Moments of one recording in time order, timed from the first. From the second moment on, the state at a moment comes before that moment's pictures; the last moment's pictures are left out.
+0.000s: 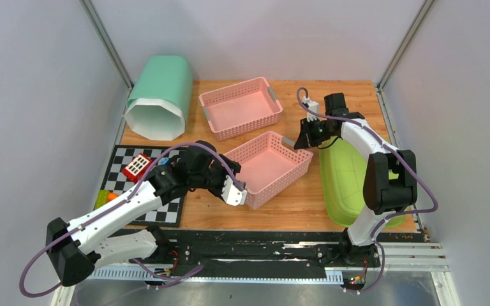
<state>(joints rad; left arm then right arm) -0.81 1.02 0.86 -0.52 0.33 1.18 0.14 1.70 1.25 -0.58 -0.64 -0.18</state>
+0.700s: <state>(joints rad) -0.87 1.02 0.82 -0.42 0.16 1.13 0.14 1.72 1.26 -0.63 -0.69 -0.18</state>
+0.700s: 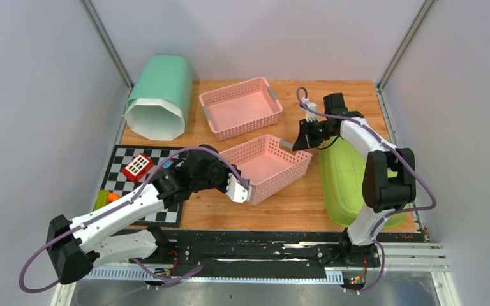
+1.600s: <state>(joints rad) -0.84 1.08 0.83 -0.20 -0.02 0.60 0.07 1.58 1.53 -0.74 -0.55 -0.21</state>
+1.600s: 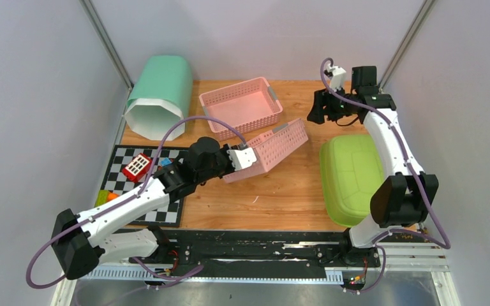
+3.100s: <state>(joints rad) -0.62 1.76 1.46 -0.11 0.23 -0.38 -0.10 1.42 1.40 -0.64 -0.60 -0.12</state>
